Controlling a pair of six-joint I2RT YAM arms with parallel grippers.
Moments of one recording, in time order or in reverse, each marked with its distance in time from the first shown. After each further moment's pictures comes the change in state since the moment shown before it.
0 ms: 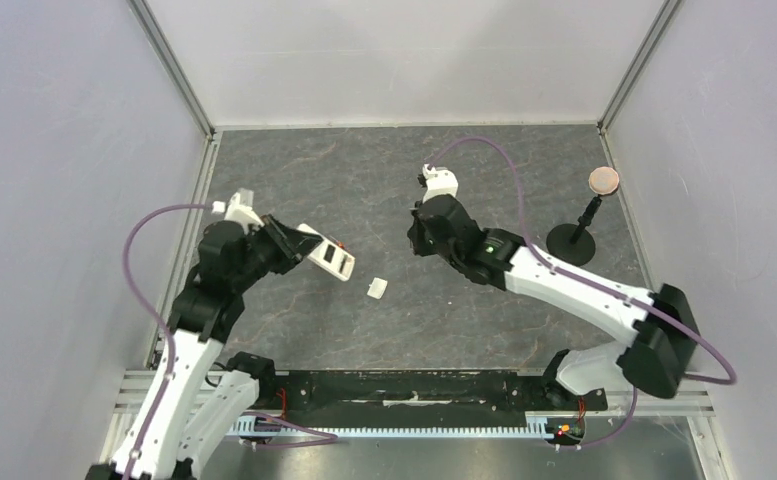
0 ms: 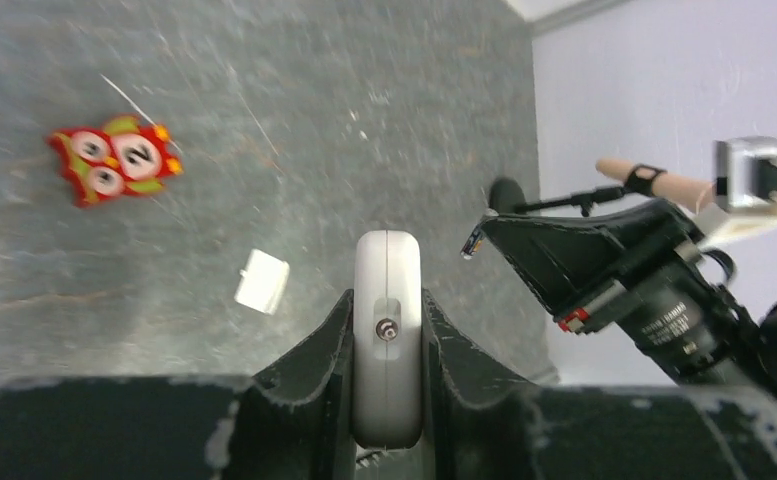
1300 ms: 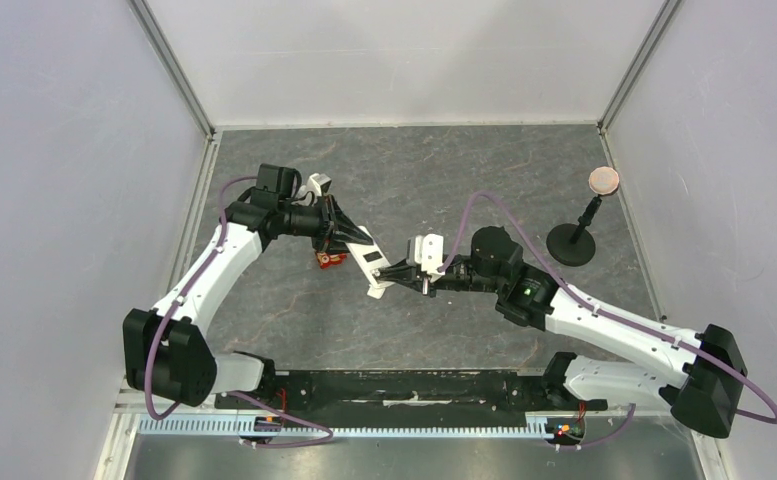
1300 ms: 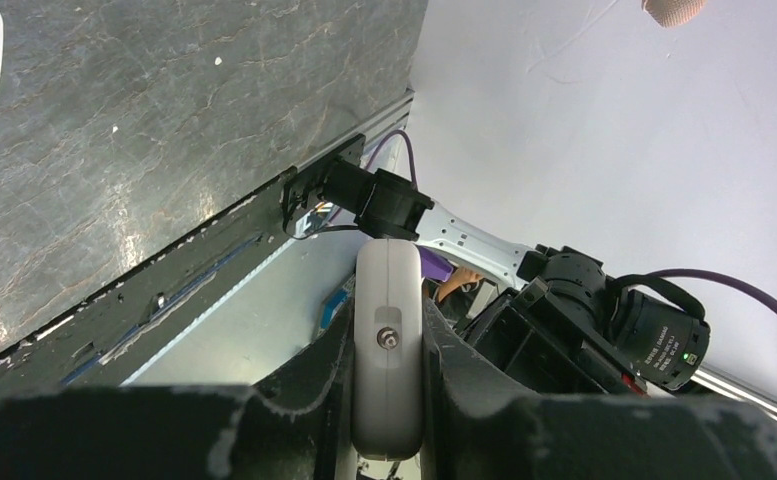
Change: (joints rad) left arm -0.009 0.700 0.273 -0.092 0.764 -0.108; right arm 0.053 -0.353 -0.354 0.541 -0.865 -0.895
